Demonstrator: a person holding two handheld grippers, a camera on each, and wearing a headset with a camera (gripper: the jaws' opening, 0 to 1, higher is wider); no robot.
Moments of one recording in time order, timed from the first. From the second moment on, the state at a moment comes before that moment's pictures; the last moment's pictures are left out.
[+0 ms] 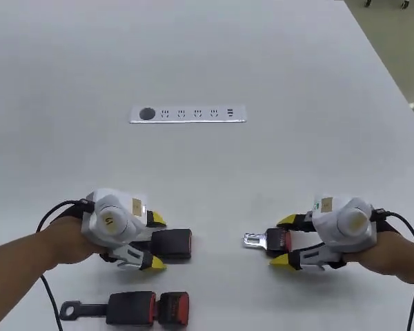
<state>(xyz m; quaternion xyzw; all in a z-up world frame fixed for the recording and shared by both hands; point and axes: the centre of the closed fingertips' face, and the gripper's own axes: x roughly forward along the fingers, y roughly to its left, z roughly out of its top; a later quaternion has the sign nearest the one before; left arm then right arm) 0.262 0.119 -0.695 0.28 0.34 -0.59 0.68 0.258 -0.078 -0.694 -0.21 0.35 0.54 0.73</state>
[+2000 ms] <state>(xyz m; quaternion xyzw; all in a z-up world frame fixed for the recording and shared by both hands) 0.259 0.116 -0.692 0.29 0.36 -0.59 0.66 0.257 -0.021 -0.692 -0.23 0.32 0.59 0.70</state>
